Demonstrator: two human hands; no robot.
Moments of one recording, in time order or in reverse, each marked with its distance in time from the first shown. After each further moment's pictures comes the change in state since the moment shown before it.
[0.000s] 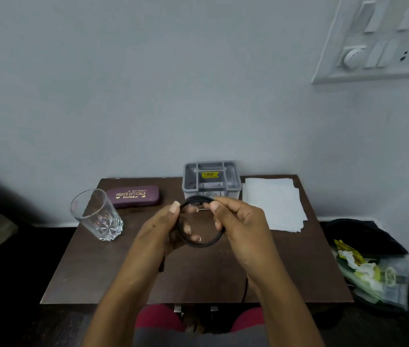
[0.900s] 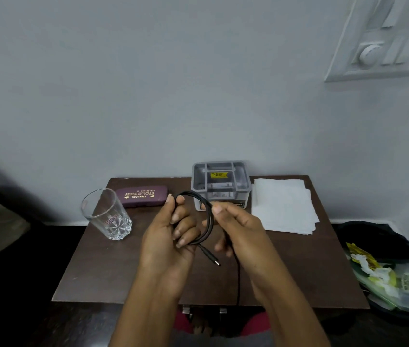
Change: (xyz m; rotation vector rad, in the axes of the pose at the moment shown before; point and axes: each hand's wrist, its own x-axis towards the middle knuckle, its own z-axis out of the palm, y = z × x) left_hand 0.008 0.010 0.015 -0.781 0.117 -0.141; right_hand -0.005 0.002 0.011 0.102 -0.127 0.116
